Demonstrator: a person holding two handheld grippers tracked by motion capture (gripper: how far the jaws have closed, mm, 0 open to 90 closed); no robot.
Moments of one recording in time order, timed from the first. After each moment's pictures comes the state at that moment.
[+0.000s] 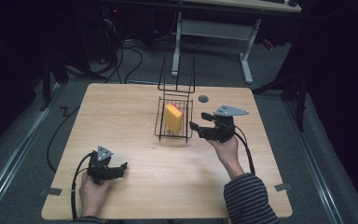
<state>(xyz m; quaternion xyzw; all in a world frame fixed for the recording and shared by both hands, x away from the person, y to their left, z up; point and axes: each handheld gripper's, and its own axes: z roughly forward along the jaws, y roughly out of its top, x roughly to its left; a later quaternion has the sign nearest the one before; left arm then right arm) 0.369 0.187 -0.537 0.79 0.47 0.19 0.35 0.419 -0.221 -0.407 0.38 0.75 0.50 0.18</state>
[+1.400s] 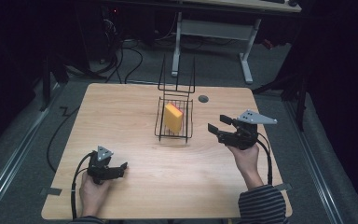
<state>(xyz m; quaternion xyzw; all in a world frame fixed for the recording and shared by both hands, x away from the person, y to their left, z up) 0.369 0.187 -0.537 0.79 0.47 0.19 0.35 0.377 -0.264 -0.384 0.39 0.73 0.52 0.21</state>
